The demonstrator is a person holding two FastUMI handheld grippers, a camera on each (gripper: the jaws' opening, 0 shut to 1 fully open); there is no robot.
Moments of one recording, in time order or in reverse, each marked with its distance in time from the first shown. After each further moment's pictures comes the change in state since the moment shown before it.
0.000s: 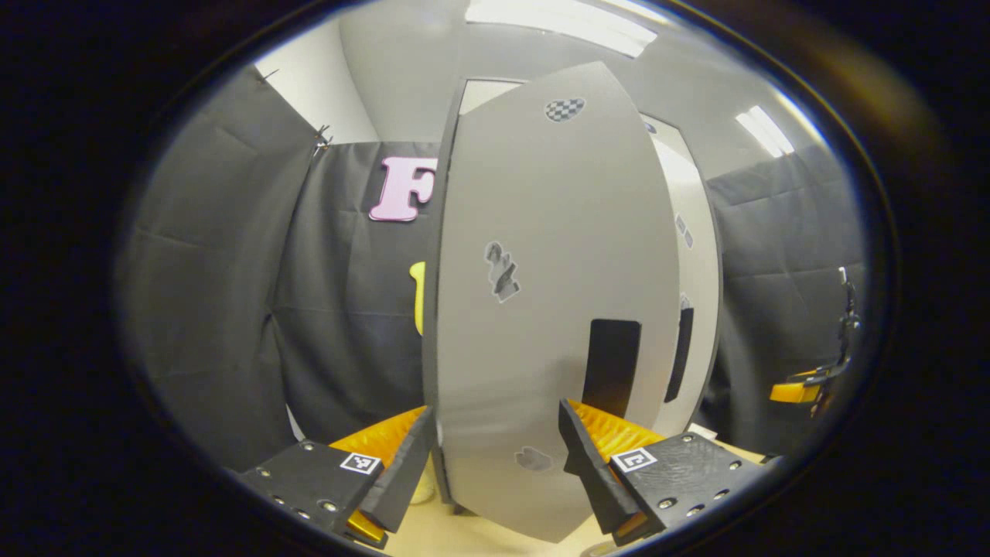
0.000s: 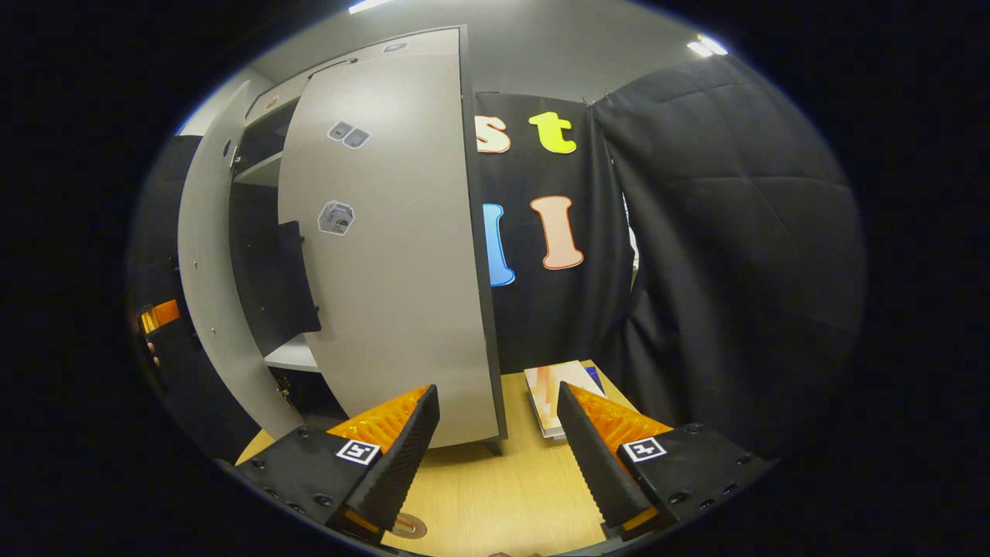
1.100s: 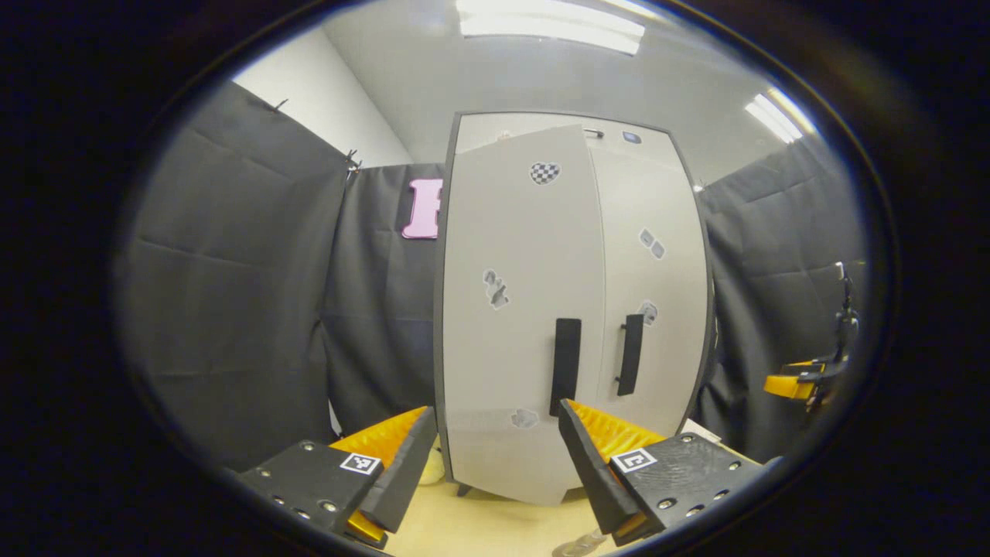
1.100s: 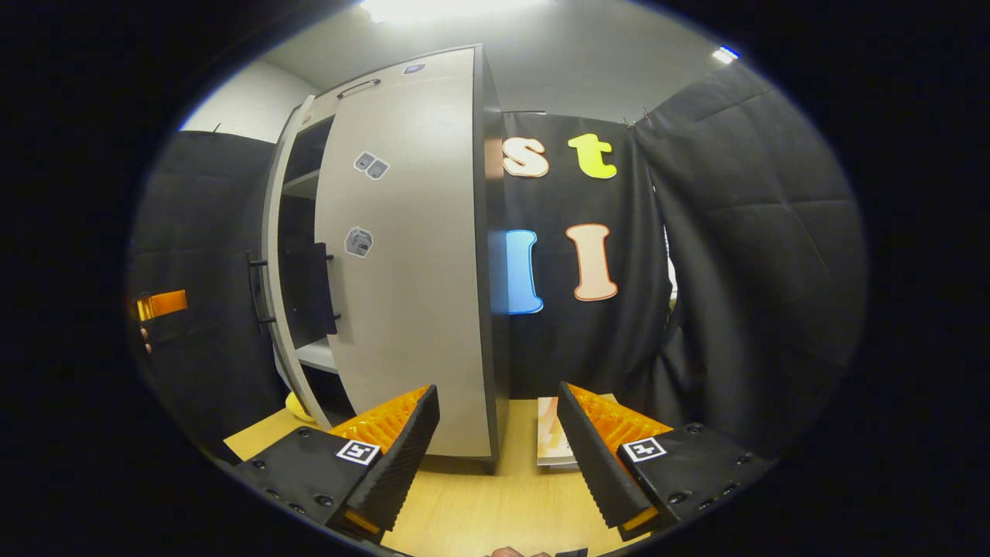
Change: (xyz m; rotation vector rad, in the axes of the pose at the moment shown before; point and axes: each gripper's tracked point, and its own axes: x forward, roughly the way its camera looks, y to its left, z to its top) left arm -0.106 -0.062 0.008 0.041 -0.011 0.159; right arm 0.000 -0.030 0.031 -0.106 -0.097 0.203
